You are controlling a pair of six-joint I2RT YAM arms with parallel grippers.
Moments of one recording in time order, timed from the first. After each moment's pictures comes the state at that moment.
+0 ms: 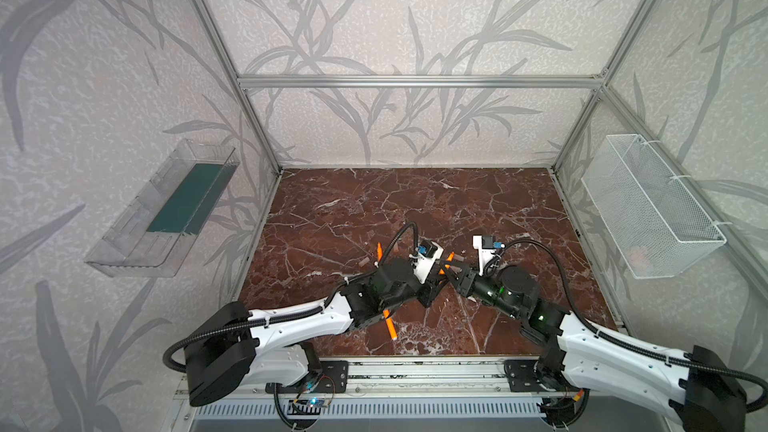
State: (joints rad) left arm -1.03 1.25 0.63 0.27 0.04 -0.31; right arm 0.89 0.89 0.36 0.39 0.00 0.84
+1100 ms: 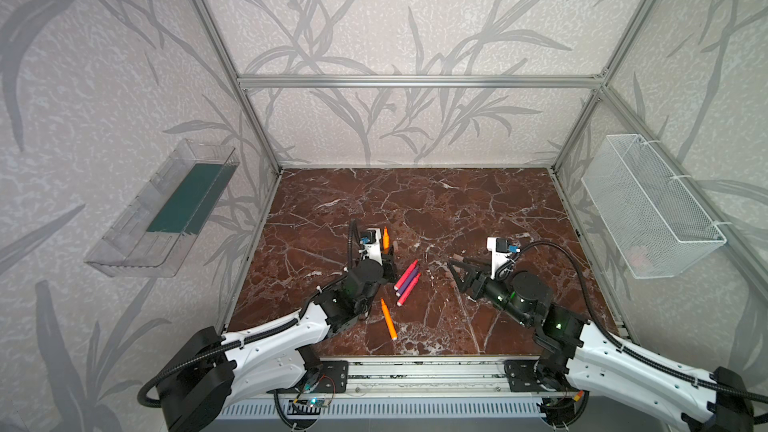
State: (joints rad) left arm -0.86 1.05 0.44 0.28 -0.51 -0.52; right arm 0.92 0.70 0.38 0.15 0.20 0.72
